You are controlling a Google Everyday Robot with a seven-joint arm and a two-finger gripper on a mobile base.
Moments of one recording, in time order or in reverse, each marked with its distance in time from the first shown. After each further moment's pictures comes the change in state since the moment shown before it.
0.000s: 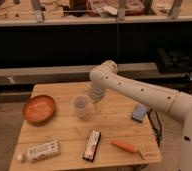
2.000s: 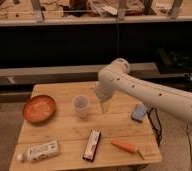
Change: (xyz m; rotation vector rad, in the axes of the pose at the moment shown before) arm 0.012 0.022 -0.056 0.085 0.061 0.072
